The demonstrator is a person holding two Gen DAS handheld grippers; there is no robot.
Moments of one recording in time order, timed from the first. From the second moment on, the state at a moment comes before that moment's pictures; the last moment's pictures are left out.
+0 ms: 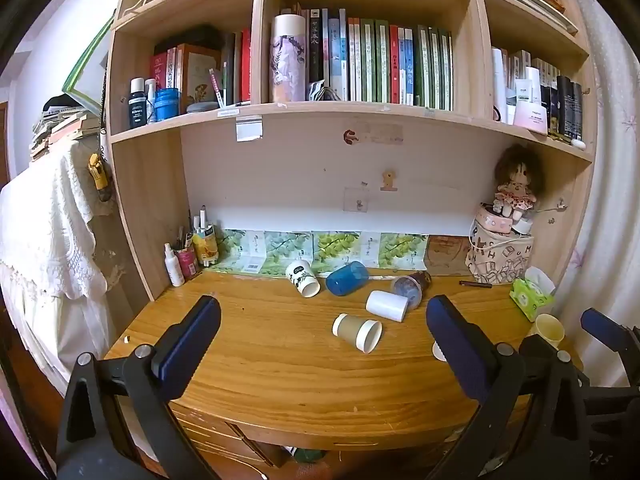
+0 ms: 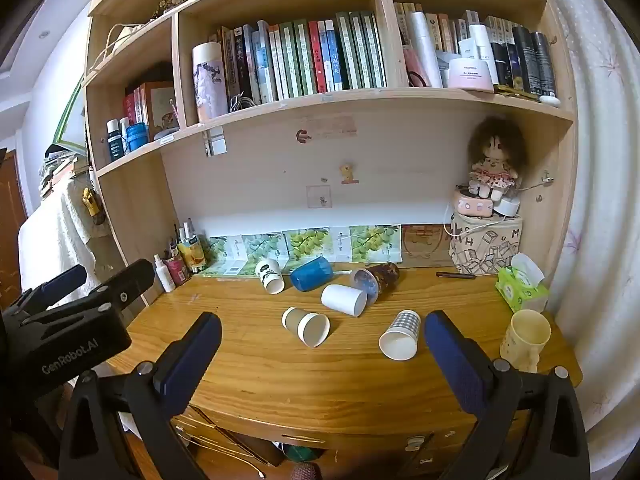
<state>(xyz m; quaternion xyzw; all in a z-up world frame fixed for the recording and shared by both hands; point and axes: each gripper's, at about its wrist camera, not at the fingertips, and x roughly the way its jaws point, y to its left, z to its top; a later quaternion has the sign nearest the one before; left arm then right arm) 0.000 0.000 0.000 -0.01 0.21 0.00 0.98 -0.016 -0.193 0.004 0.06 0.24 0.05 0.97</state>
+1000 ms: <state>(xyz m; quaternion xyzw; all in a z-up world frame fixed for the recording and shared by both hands) -0.015 0.001 -0.003 -0.01 0.22 0.00 0.98 -0.031 -0.190 0.001 0.05 0.25 0.05 0.97</state>
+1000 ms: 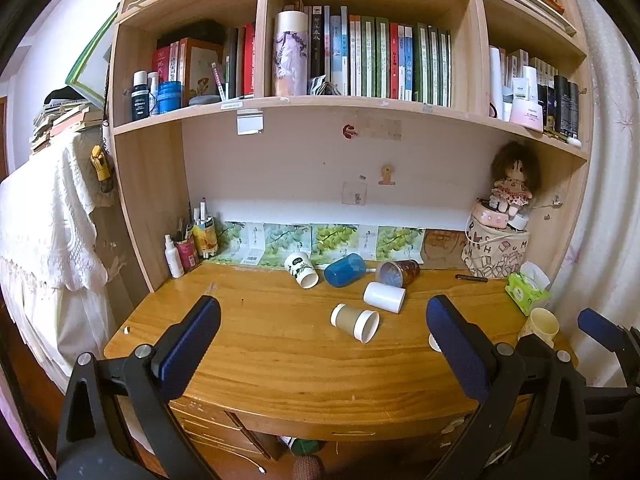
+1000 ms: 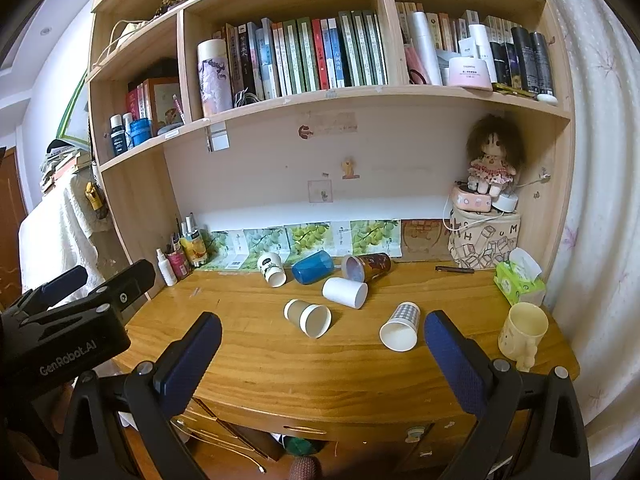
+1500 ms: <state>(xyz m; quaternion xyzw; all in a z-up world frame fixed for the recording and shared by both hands) -0.022 0.005 -0.010 -0.02 0.23 0.01 0.97 -0.036 -0.186 -0.003 0.06 0.25 0.06 0.96</state>
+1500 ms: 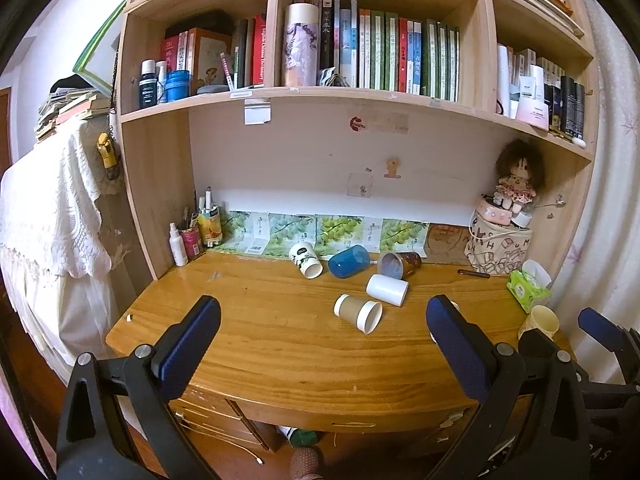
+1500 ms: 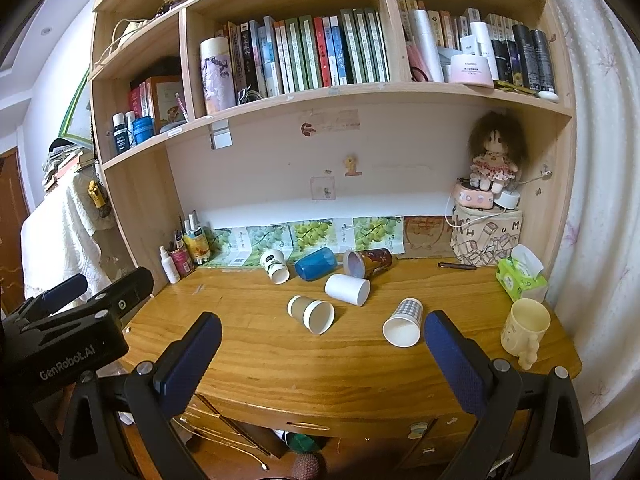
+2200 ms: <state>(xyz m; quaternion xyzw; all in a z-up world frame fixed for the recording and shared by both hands) 0.010 0.009 -0.022 -0.03 0.28 0.00 0.96 -0.006 -0.188 -0.017 0.07 0.30 0.06 0.95</state>
